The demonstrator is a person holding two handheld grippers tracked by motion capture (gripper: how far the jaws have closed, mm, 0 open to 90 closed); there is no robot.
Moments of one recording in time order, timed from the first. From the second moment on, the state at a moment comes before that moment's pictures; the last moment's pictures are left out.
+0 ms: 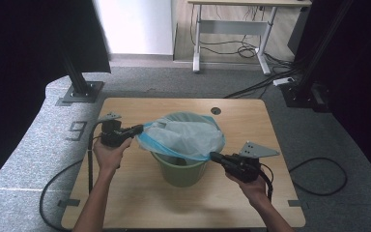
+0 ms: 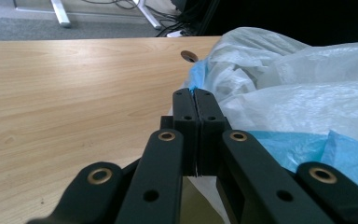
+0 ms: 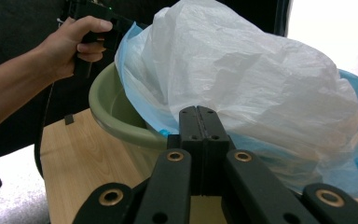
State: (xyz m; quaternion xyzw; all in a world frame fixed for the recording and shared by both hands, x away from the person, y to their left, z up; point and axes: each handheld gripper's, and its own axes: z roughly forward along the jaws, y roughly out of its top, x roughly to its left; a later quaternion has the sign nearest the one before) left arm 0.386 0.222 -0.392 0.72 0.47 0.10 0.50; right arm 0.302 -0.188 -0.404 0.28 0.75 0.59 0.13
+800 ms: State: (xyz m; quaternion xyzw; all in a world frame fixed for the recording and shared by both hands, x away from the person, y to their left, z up) left arm 0.370 0.216 -0.415 0.73 0.45 0.09 0.51; right arm 0.296 -0.177 -0.447 0.26 0.77 0.57 0.10
